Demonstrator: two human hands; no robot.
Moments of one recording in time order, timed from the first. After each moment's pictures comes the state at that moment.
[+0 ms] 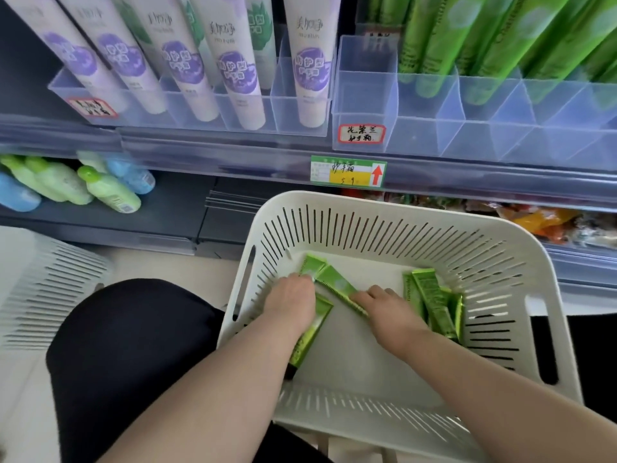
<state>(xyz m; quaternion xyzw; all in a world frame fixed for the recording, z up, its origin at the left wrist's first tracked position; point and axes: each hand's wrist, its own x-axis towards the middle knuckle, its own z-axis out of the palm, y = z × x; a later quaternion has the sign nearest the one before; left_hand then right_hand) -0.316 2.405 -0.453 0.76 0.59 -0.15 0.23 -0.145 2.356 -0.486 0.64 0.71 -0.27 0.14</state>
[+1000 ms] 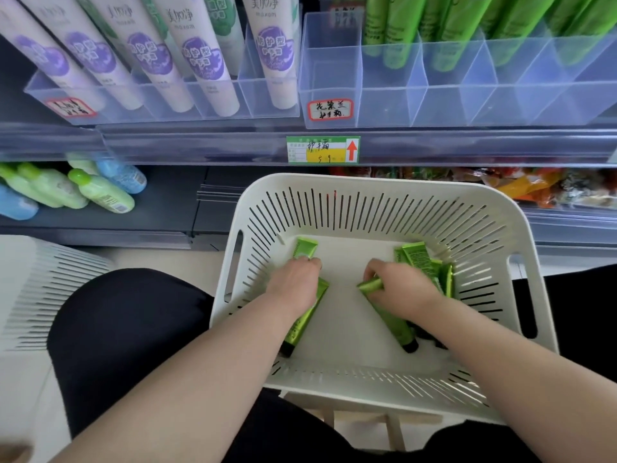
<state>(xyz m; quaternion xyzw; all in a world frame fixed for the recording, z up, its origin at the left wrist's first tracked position) -0.309 2.402 -0.469 0.82 0.51 -0.16 0.22 -0.122 2.351 -0.457 0.70 0.63 -0.33 0.04</state>
